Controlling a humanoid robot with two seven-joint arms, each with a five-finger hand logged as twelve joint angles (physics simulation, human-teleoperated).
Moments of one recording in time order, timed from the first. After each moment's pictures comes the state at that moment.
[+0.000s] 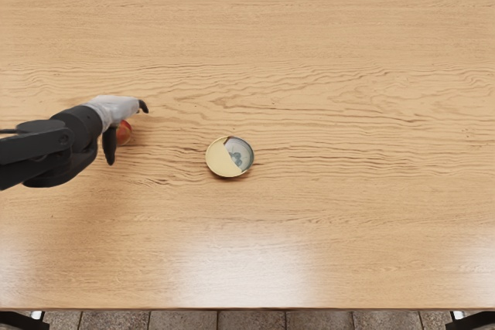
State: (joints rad) left arm -1.16 0.59 0.04 -1.38 1.30 -0.01 0.61; right arm -0.05 0.00 -0.09 0.21 -0.09 0.19 -0.19
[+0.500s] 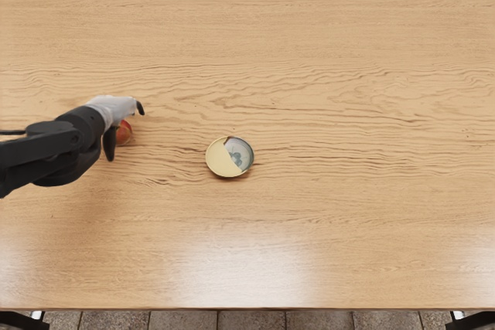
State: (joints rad) left arm -1.14 0.54 0.05 -1.29 1.32 0.00 0.61; right arm -0.05 0.00 -0.09 0.21 -0.09 0.19 -0.19
